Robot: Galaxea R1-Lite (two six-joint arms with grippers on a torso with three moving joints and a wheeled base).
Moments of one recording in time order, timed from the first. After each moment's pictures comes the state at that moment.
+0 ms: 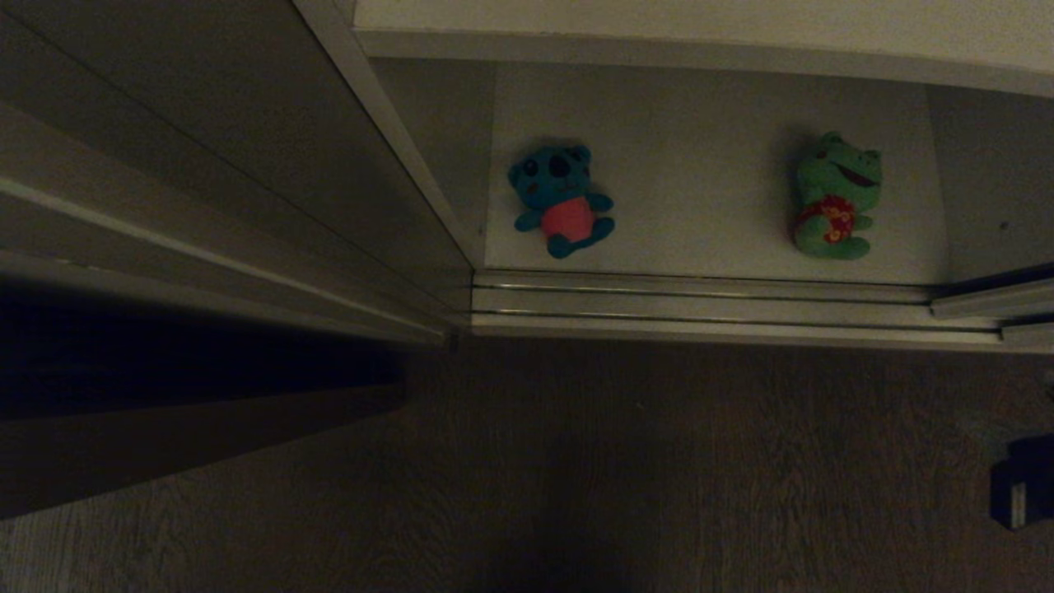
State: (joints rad) left arm -0.01 0.00 0.00 0.00 0.00 -0.01; right arm -0.07 1.11 -0.25 -0.66 0.08 -0.32
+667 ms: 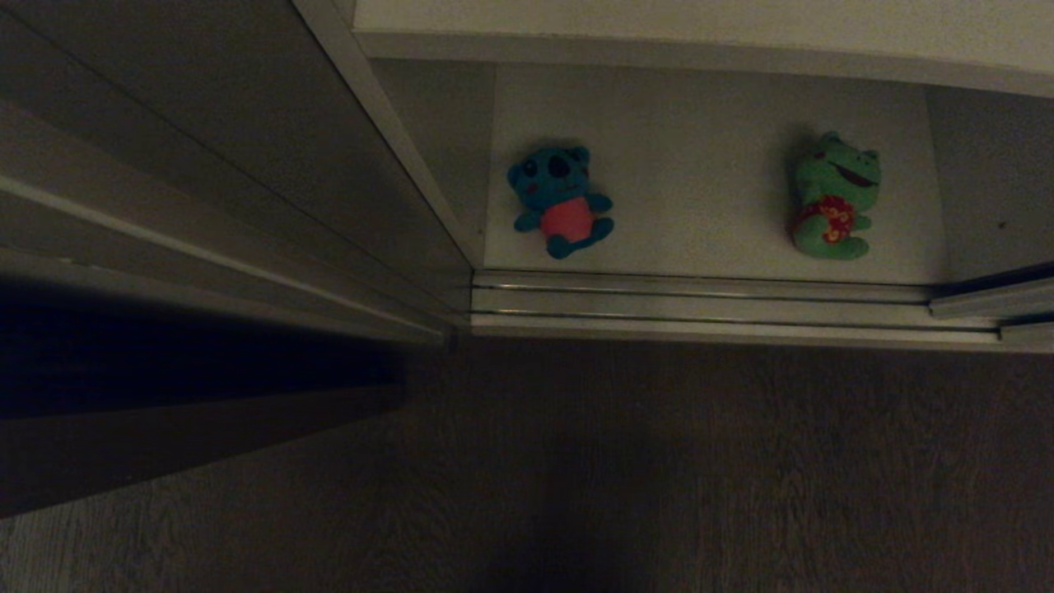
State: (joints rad) left arm -0.01 0.00 0.00 0.00 0.00 -0.01; right arm -0.10 0.32 -0.17 0.06 0.03 -0.02
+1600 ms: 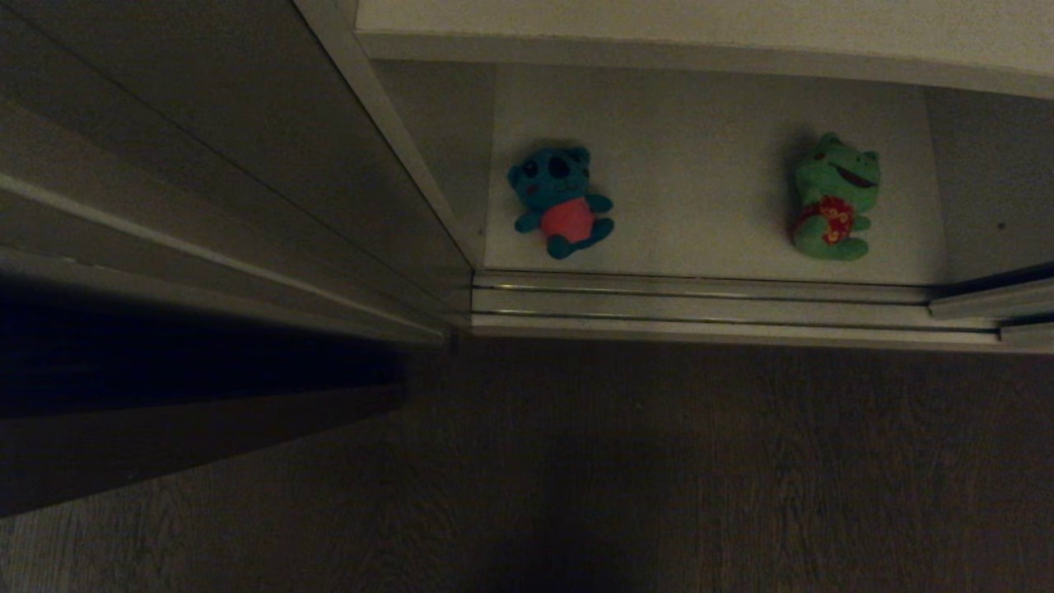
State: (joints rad) left arm -0.01 0.00 0.00 0.00 0.00 -0.01; right arm 0.00 0.00 0.00 -0.01 0.01 -0.03
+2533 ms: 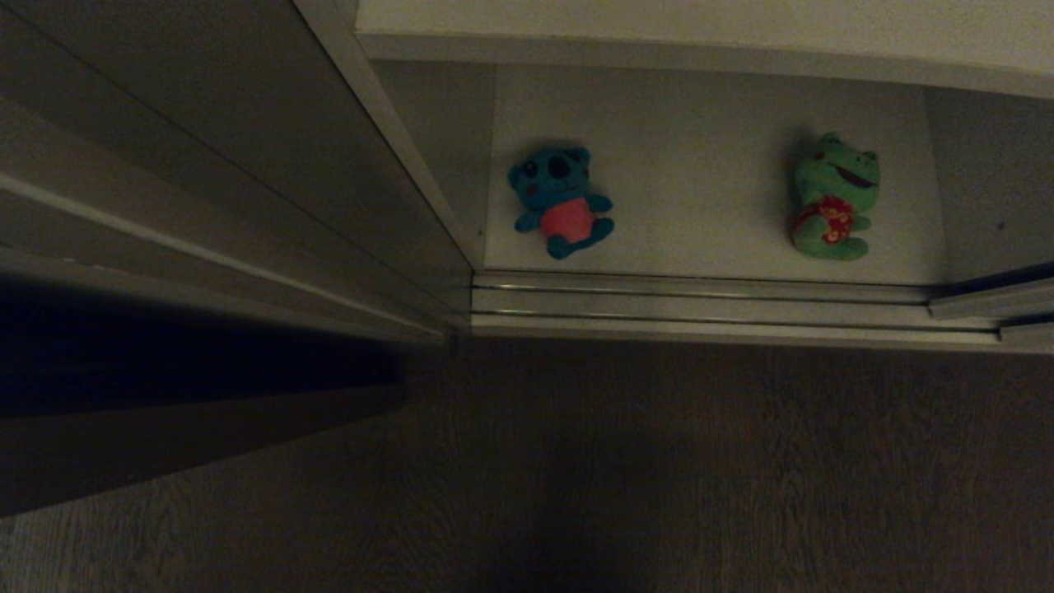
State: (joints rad) left arm -0.01 0.00 0.00 0.00 0.00 -0.01; right arm 0.00 0.00 0.00 0.00 0.01 -0.02
